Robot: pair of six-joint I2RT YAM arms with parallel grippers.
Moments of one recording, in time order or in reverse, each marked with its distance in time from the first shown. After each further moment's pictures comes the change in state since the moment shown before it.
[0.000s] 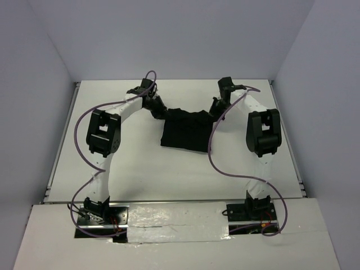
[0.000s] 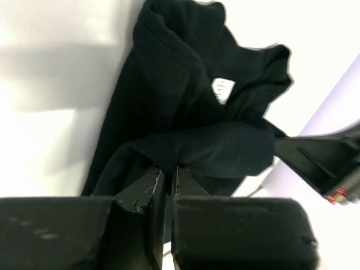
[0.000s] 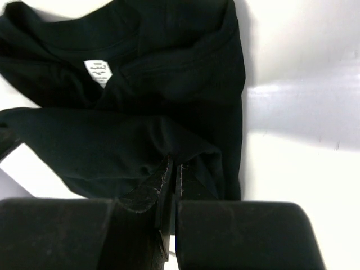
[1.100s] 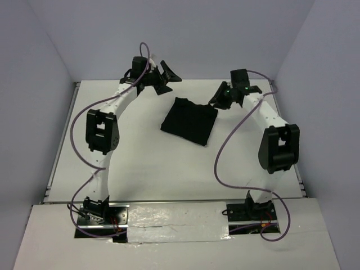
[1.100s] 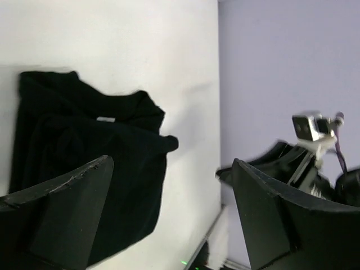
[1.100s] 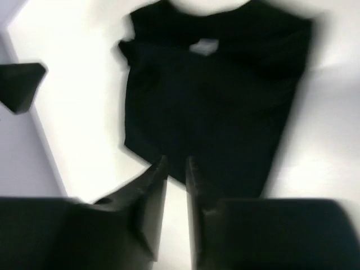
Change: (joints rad) left arm 0.059 0.102 0.300 0.378 0.200 -0.072; right arm -0.051 -0.256 -0.116 0.255 0.037 0.098
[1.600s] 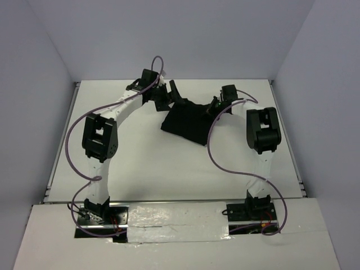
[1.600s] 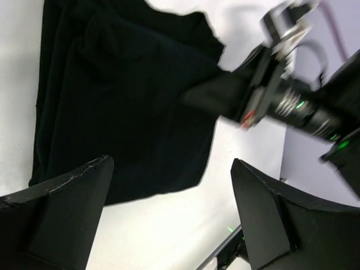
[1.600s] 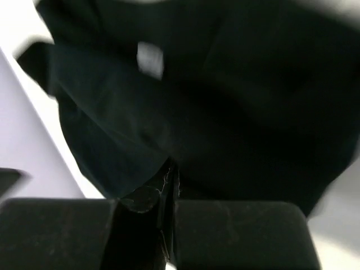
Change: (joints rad) left arm -0.096 -0.253 -0.293 -0.221 -0.198 0.254; right arm 0.034 0.288 -0.124 0.339 -0.233 0.072
